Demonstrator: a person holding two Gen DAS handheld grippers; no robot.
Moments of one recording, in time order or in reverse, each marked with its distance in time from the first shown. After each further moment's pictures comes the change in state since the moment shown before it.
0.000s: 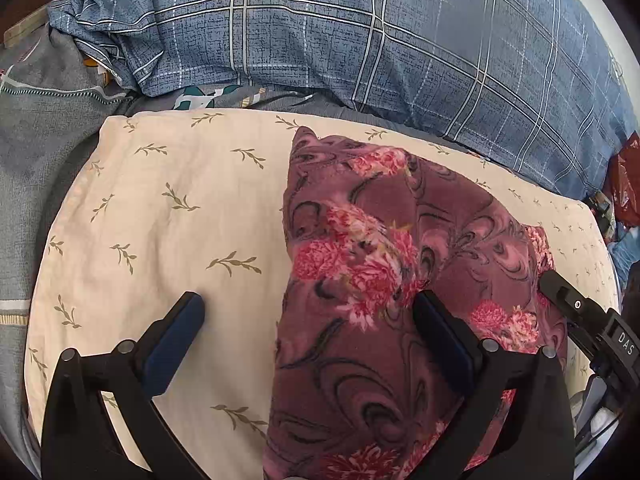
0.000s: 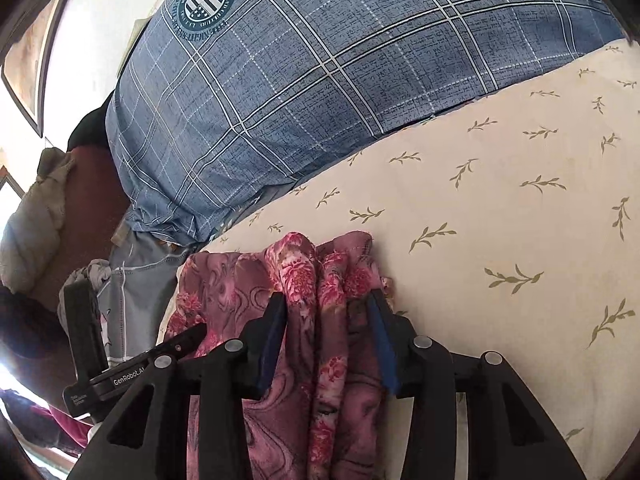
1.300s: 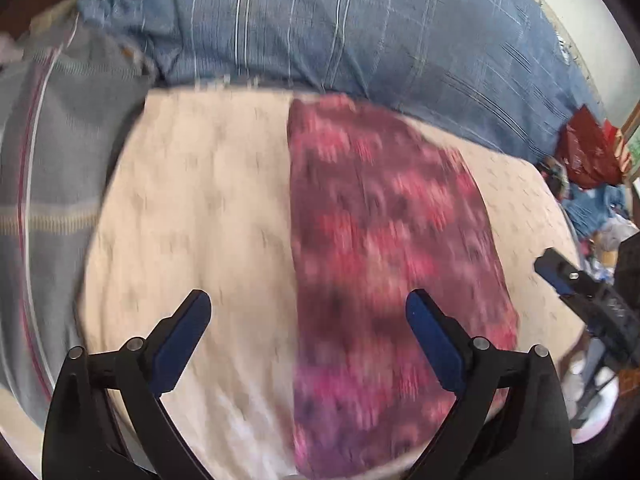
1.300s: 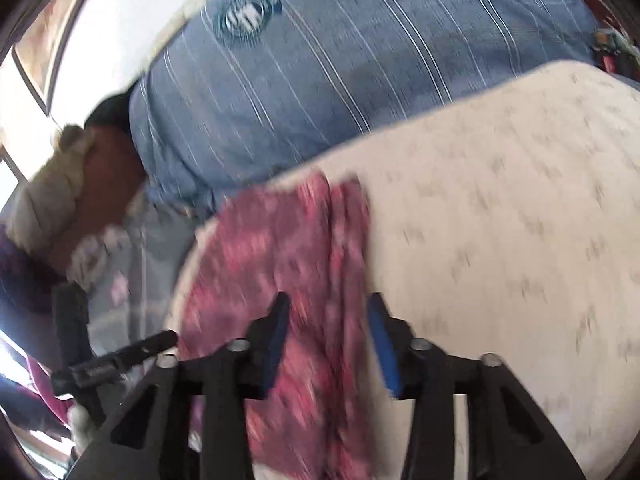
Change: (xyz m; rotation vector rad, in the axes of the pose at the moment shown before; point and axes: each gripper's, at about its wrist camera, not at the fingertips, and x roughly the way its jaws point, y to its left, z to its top) left arm -0.097 0.012 -0.042 0.052 0.036 -0.081; right arm -0.101 0.027 -0.040 -0.056 -0.034 -0.039
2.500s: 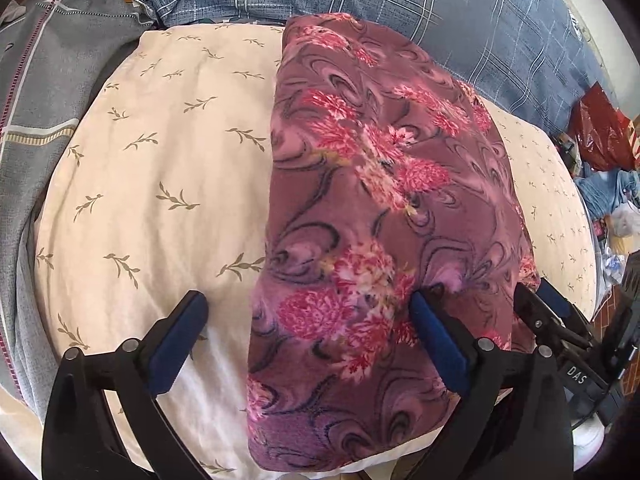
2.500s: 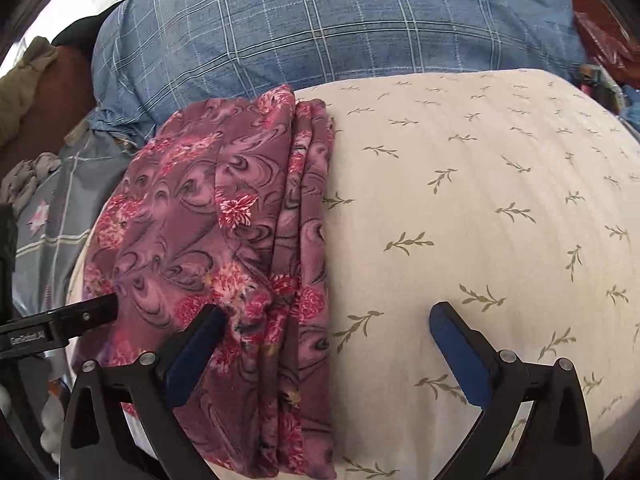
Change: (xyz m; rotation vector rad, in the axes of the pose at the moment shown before) left arm 0.028 -0.018 -0.057 -0.056 0.095 0.011; right arm 0.026 0.012 -0.085 -0.163 0.083 -0.345
